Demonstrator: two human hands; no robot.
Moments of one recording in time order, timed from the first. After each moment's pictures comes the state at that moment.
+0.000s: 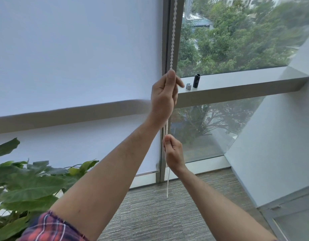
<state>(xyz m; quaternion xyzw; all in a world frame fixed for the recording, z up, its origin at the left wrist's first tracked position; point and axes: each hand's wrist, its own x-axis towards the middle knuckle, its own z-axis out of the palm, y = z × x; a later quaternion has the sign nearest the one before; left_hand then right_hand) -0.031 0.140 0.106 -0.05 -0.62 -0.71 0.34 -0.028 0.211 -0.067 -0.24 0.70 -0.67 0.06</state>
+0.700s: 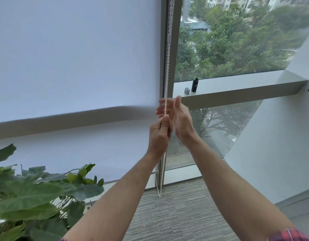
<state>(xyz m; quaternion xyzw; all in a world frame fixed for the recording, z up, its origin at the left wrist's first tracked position) -0.017 0.148 0.009 0.07 -0.62 -0.72 0.30 -0.083 0.203 0.049 -0.29 0.58 -0.75 0.15</state>
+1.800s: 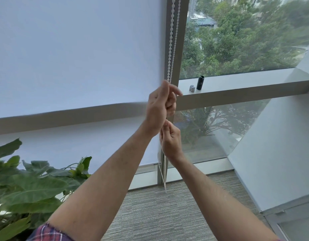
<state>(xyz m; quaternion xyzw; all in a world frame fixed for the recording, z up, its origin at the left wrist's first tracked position) -0.031 0.118 0.085 -0.05 -0.61 -0.74 0.29 -0.045 0.177 -0.023 -0.27 0.63 -0.73 0.05</state>
